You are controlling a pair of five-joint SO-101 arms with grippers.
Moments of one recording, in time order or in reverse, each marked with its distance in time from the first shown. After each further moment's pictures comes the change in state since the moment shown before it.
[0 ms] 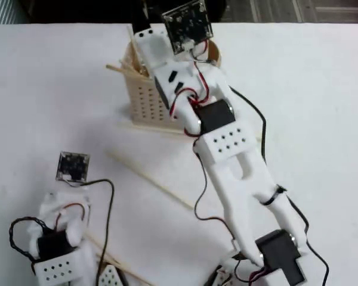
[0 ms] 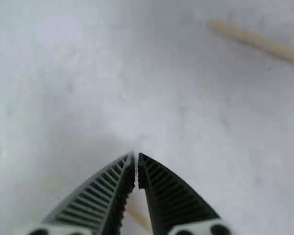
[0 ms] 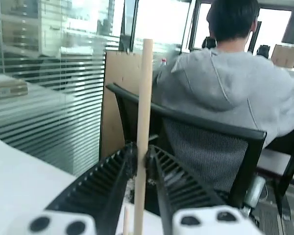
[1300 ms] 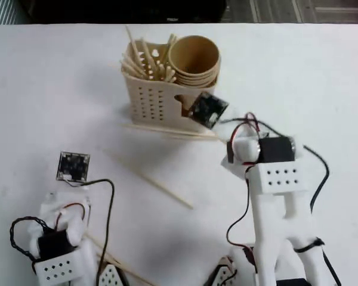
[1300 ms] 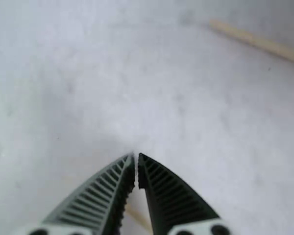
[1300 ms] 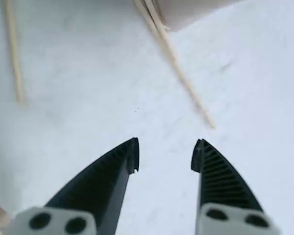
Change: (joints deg) left arm 0.0 0.0 0.0 0.0 0.0; right arm 20.9 -23.2 31.4 62.9 44.7
